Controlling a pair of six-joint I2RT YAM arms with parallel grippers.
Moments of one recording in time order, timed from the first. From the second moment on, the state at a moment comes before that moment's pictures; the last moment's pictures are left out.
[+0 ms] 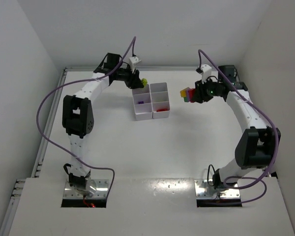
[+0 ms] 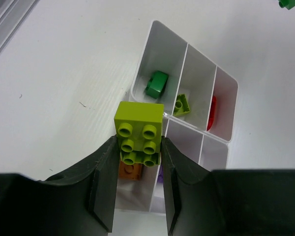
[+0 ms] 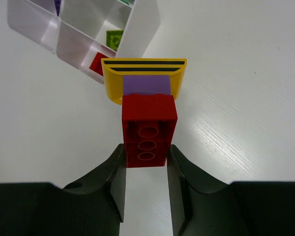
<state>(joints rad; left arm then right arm) -0.23 2.13 1.86 -0.40 0.87 0.40 0.00 1.57 1.30 -0.57 -0.58 -0.38</state>
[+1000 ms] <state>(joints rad) -0.41 2.24 2.12 -0.60 0.83 0.64 -0.03 1.74 1.41 -0.65 -0.51 -0.42</state>
